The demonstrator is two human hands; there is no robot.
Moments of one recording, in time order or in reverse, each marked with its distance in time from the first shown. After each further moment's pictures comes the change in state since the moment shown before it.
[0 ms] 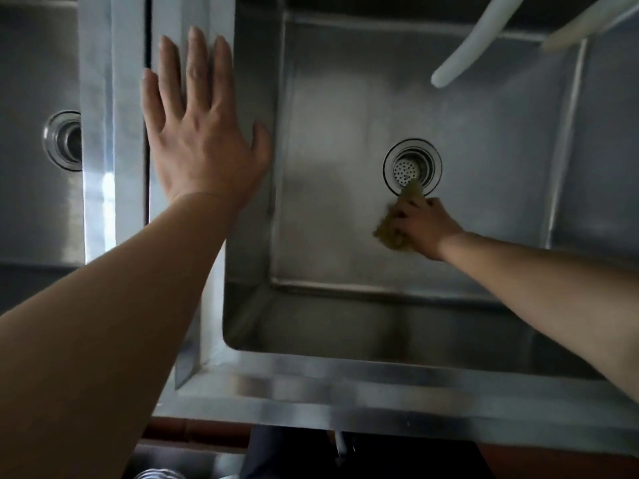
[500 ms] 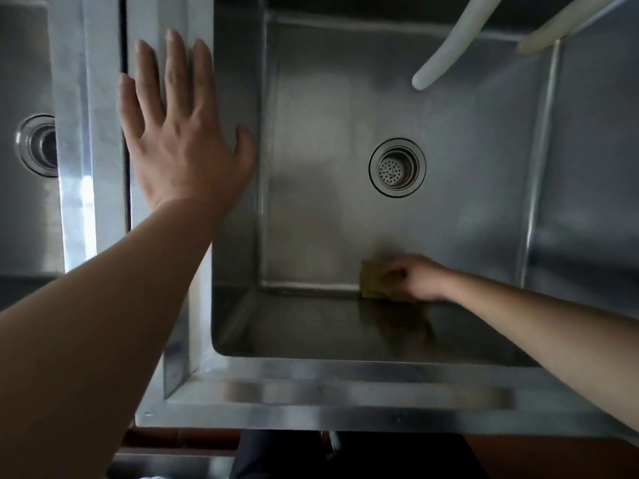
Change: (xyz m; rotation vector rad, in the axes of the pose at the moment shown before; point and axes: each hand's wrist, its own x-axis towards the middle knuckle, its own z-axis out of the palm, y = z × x) left_hand 0.000 0.001 0.001 0.008 0.012 -0.003; right_hand -0.055 -0.042 0.026 0.831 -0.299 0.341
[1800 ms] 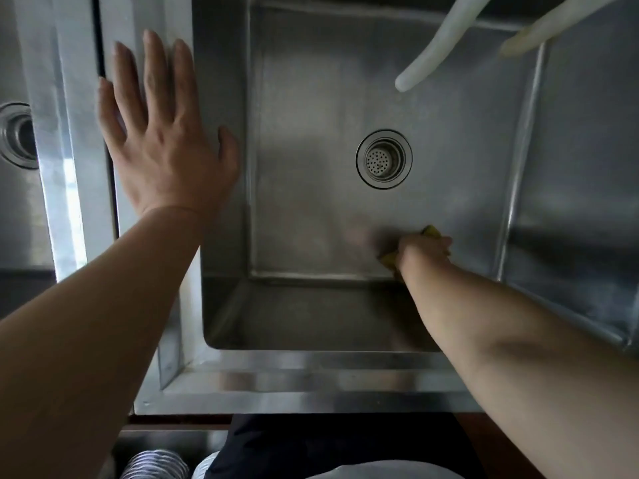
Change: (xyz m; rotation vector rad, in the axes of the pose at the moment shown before) left_hand 0.000 0.004 -0.010 -0.019 -0.048 -0.027; right_hand 0.039 0.006 -0.009 0.822 0.613 0.881
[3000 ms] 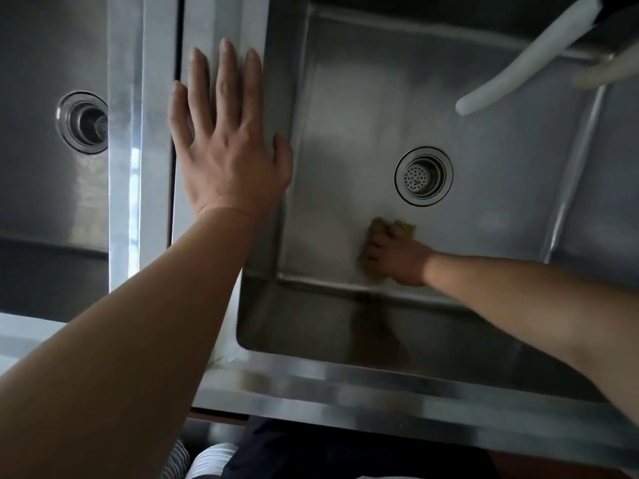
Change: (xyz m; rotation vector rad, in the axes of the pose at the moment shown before) left_hand 0.003 -0.003 0.010 0.037 -0.002 -0.006; right_hand -0.039 -0.033 0.022 -1.768 -0.206 -1.999
